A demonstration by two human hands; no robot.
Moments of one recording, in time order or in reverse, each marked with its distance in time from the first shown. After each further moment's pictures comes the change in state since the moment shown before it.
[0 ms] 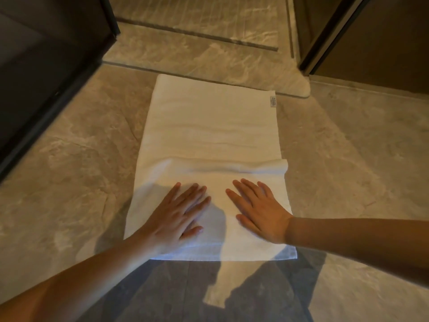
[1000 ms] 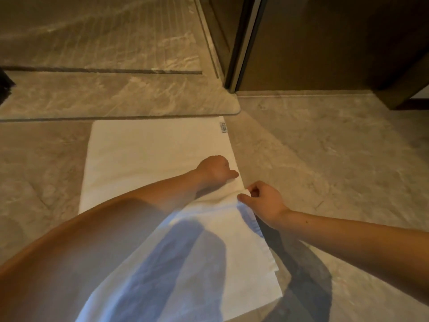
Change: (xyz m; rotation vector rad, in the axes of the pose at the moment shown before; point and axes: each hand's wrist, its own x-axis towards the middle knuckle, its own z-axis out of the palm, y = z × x) left_hand 0.324 0.055 -0.049 -0.541 -0.221 -0.225; right_hand -0.030 0.102 -0.026 0.972 0.456 0.896
